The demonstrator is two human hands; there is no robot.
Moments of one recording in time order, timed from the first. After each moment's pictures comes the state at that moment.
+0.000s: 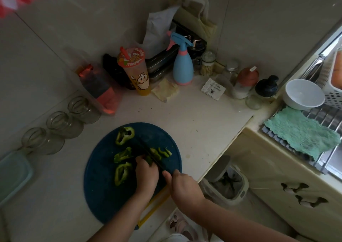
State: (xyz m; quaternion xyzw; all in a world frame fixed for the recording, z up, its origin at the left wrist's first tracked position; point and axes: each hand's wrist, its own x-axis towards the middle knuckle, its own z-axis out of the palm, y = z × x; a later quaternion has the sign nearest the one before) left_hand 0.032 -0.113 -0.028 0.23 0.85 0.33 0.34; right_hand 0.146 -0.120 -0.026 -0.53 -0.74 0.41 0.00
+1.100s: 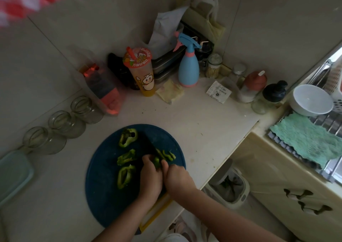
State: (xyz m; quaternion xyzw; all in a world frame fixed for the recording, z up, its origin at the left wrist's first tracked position) left_hand 0.028 -0.115 -0.031 0.29 0.84 0.29 0.36; right_hand 0.108 -0.093 -0.023 -0.58 -0.67 0.47 -0.01
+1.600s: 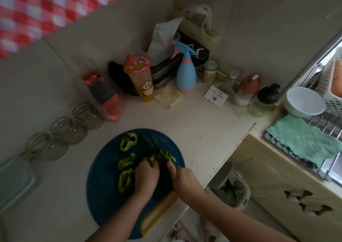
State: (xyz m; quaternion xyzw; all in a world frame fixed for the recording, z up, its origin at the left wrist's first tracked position) left_hand 0.011 -0.102 -0.032 0.29 0.86 0.25 0.33; right_hand 0.131 -0.092 -0.022 -0.55 -0.66 0.51 0.06
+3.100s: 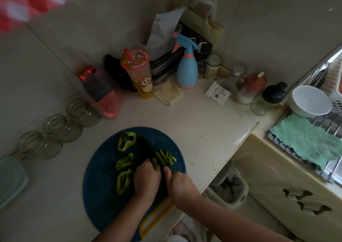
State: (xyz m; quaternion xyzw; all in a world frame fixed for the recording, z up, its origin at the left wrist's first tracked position) left_hand 0.009 -0.101 -0.045 0.38 0.87 0.17 0.26; right_hand 0.118 -0.097 -0.034 -0.56 -0.66 0.50 0.01
